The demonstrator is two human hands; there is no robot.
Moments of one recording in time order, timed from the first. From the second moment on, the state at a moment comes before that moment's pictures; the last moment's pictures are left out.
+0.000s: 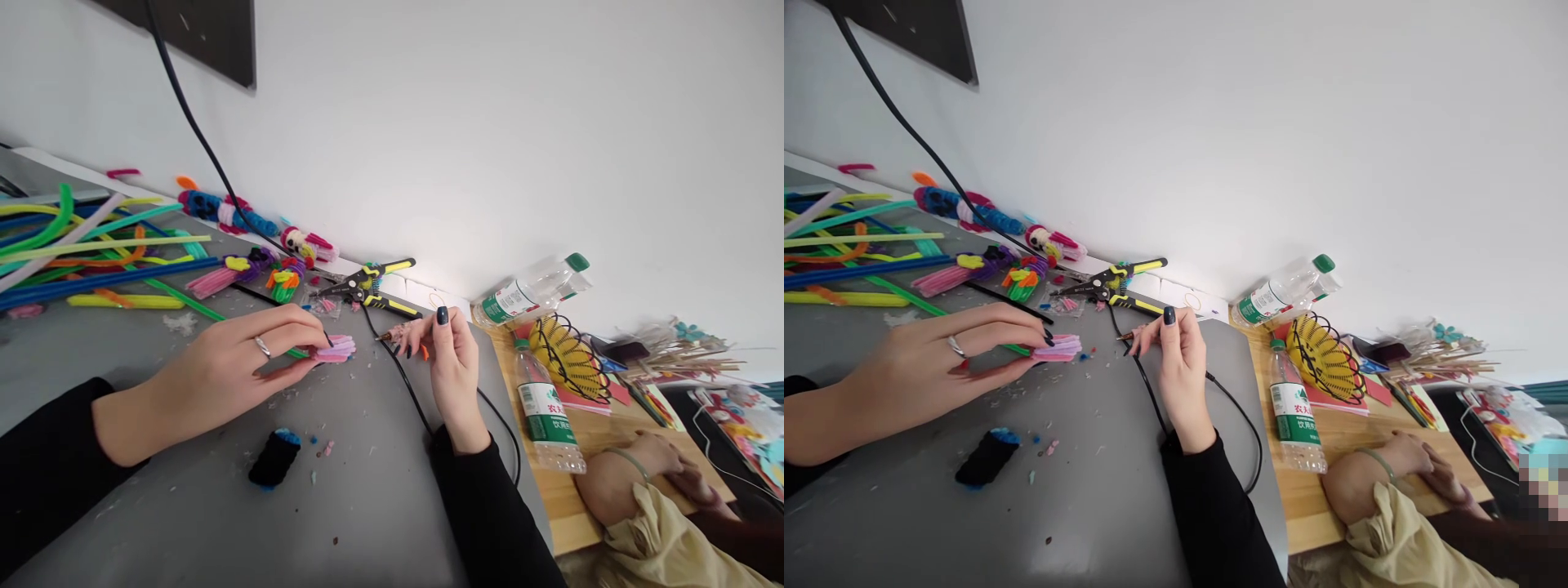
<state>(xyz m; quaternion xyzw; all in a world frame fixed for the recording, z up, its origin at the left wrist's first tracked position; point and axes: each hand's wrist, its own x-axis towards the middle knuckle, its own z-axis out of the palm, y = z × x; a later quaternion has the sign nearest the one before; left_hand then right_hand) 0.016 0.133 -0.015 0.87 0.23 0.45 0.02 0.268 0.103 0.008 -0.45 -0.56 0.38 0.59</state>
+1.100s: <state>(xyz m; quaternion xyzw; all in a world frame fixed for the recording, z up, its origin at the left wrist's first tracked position) 0.023 0.129 -0.012 0.84 0.26 0.47 0.06 0.352 0.084 0.028 -0.76 -0.60 0.18 0.18</state>
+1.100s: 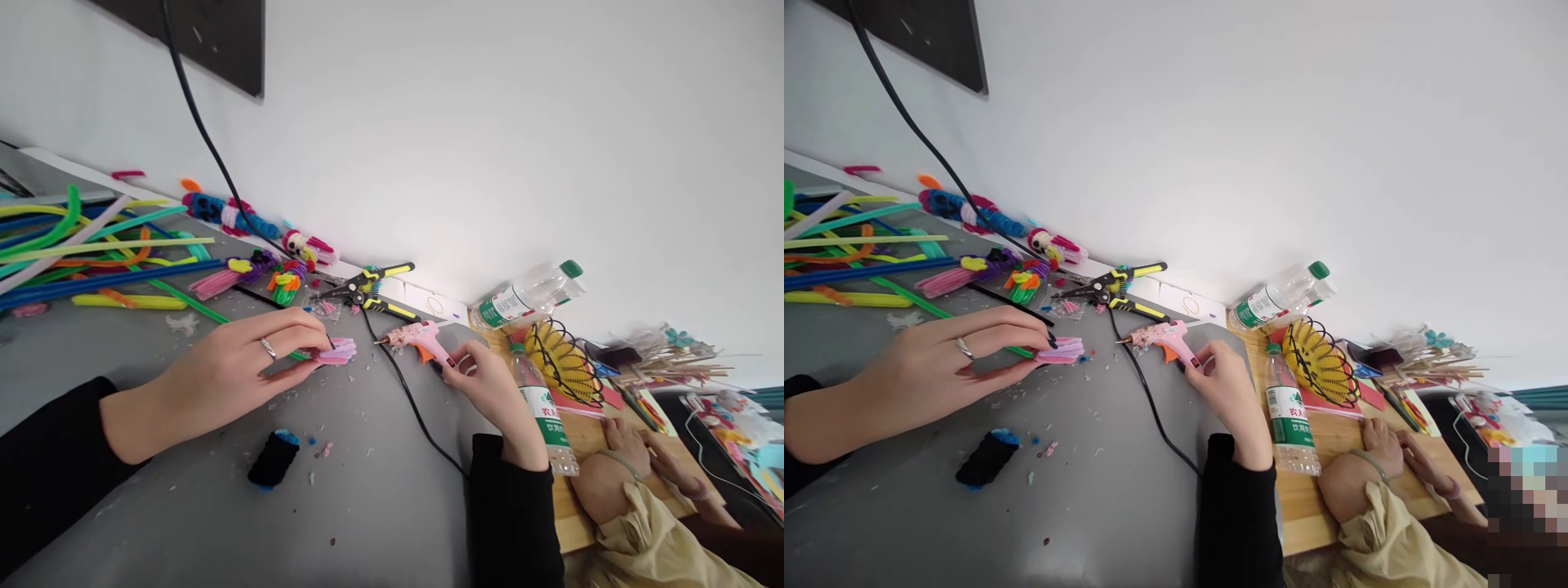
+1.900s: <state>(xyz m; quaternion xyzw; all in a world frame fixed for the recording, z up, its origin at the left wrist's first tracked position) 0.015 0.132 -0.009 0.84 0.24 0.48 0.09 0.296 0.125 0.001 -0.64 -0.62 -0.04 0.45</state>
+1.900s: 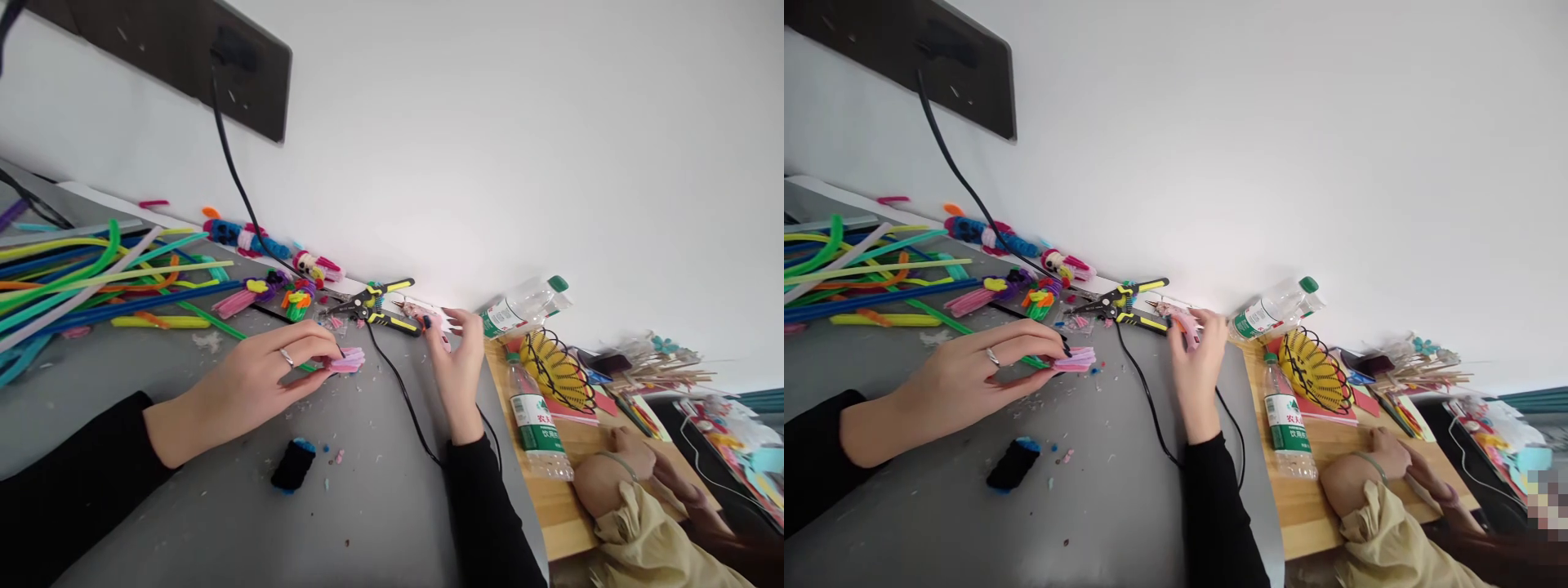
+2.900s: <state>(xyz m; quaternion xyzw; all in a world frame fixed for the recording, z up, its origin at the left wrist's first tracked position) 0.005 0.140 -0.013 0.82 0.31 0.47 0.12 0.247 0.204 0.035 -0.47 -0.84 -0.20 -0.20</state>
